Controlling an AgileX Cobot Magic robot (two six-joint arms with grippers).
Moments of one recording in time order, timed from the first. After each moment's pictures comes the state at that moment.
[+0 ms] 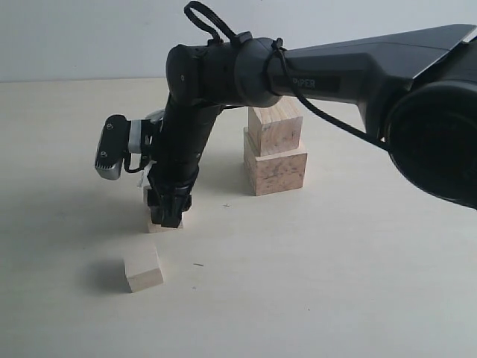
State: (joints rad) left arm 0.02 0.01 0.00 -0.11 0.14 0.03; right arm 0.63 2.35 -1.84 0.30 0.92 -1.05
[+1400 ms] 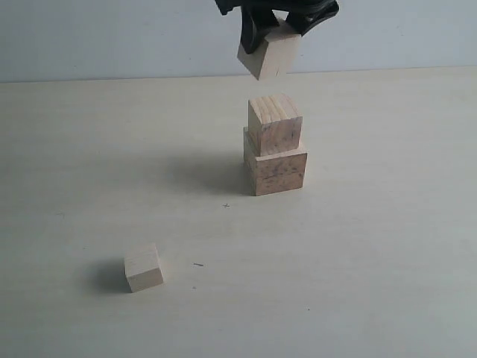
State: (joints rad) left arm 0.02 0.01 0.00 -0.11 0.14 0.03; right arm 0.39 1.88 -1.84 0.06 1.13 0.07
